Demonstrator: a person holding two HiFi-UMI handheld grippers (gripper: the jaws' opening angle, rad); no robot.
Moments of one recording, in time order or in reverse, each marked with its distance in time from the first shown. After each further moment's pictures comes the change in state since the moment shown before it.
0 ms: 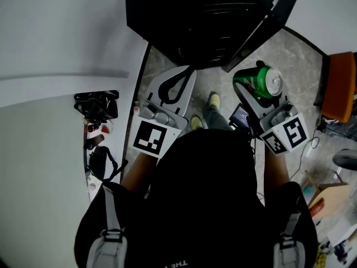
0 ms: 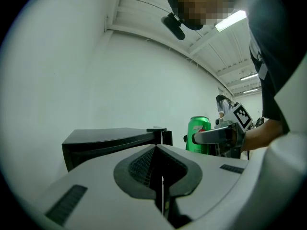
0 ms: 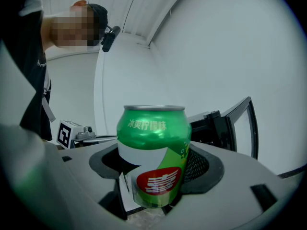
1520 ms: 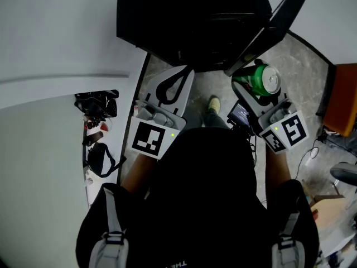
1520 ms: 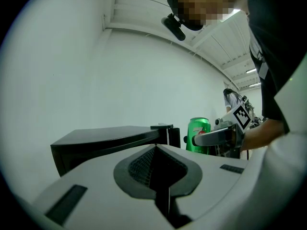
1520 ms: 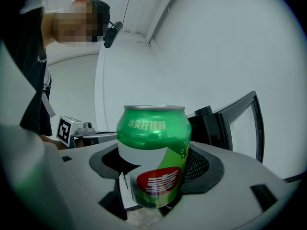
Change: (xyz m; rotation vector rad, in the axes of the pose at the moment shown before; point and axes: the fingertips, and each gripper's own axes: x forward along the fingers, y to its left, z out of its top) left arm 0.045 0.005 -0.001 0.024 0.023 0.076; right arm 0.017 -0.052 -0.001 -0.008 0.033 0.075
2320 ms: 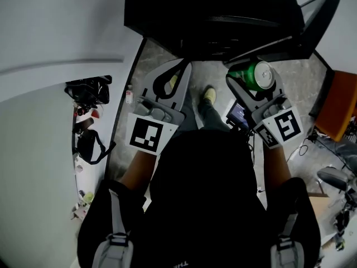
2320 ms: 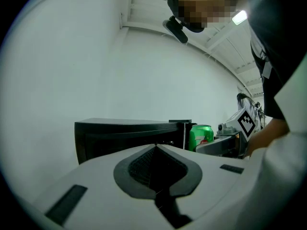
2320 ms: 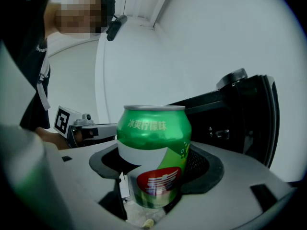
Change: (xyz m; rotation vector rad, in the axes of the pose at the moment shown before) left arm -0.008 0.053 -0.032 -0.106 0.011 0.102; right arm 0.062 0.006 -0.034 -0.046 0.139 0.041
